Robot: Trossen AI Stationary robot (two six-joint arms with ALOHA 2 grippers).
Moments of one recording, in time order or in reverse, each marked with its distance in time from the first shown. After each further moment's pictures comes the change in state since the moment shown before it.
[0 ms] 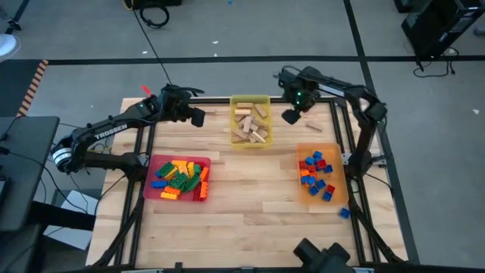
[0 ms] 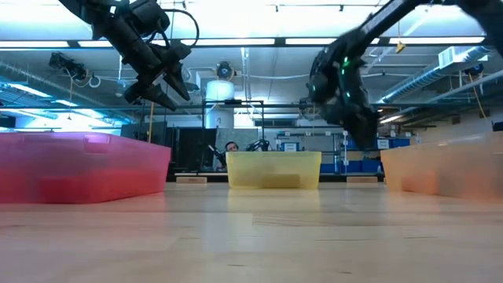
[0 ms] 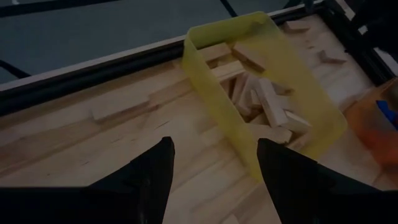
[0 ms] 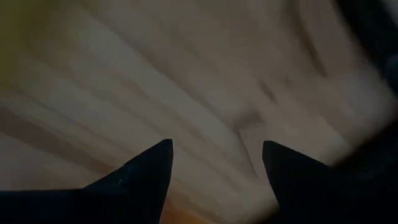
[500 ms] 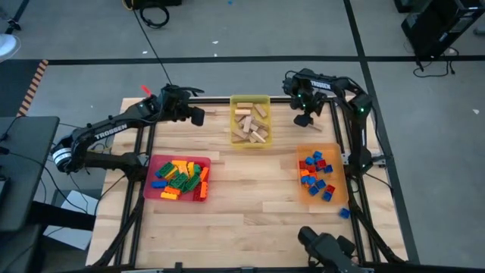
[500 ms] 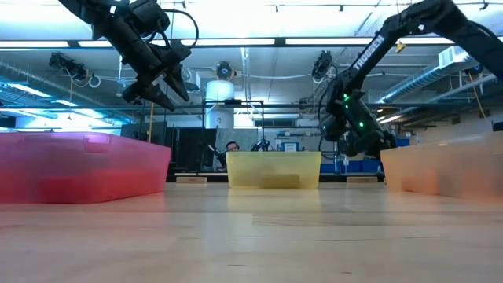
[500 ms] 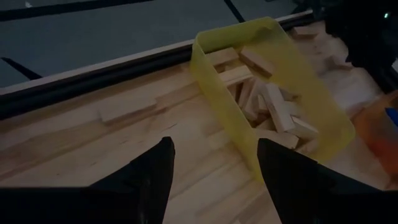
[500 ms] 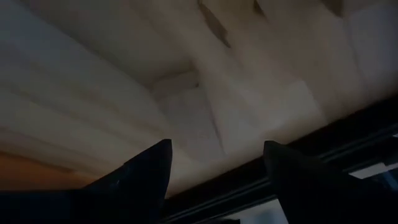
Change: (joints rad) left arm 0.000 0.000 0.000 0.000 -0.033 -0.010; right arm -0.127 0.238 0.003 -0.142 0.146 -0.203
